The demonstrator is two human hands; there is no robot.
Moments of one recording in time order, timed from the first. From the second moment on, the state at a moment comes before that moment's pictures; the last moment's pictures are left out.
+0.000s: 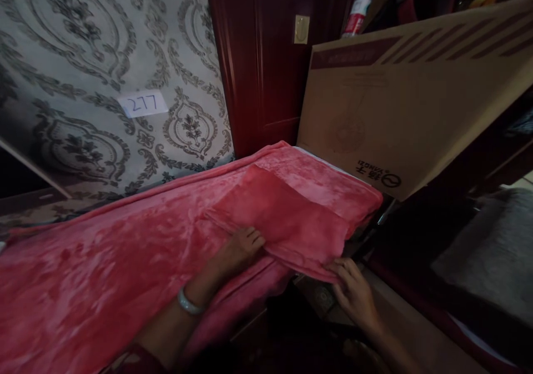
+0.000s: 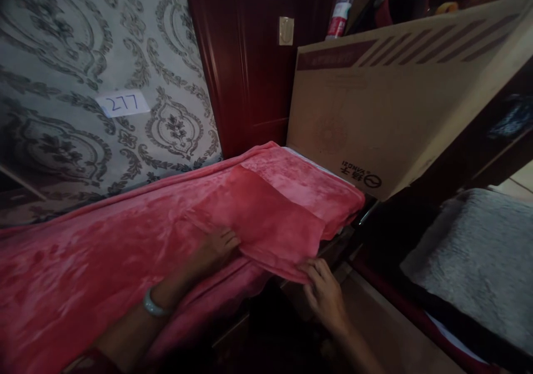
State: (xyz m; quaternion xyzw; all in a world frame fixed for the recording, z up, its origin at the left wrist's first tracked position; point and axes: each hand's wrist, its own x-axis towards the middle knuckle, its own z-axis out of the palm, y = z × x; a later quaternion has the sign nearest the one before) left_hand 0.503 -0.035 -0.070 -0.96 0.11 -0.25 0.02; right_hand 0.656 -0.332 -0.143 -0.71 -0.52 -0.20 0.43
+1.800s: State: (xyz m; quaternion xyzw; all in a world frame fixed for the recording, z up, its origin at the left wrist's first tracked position) left_hand 0.519 -0.029 -0.071 -0.96 0.12 -0.27 0.01; right_hand 0.651 -0.353 -0.125 -0.75 -0.48 -0.20 0.40
